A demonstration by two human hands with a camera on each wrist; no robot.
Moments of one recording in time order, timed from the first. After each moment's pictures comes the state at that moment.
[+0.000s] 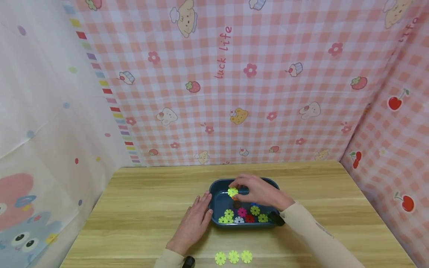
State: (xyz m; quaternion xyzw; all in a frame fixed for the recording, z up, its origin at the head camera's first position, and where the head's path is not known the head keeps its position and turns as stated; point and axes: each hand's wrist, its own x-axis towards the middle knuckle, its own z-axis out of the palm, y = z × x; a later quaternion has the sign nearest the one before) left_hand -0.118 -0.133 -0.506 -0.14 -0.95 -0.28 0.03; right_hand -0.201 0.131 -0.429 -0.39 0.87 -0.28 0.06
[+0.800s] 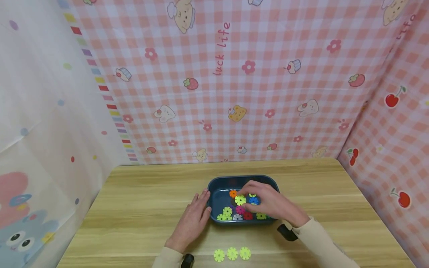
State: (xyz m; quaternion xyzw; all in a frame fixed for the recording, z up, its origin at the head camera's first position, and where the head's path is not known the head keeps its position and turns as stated) left_hand -0.119 -0.131 -0.506 -0.14 -0.95 -0.29 0.03; right_hand -0.158 0.159 -0.431 -0.37 0.87 -0.32 0.02
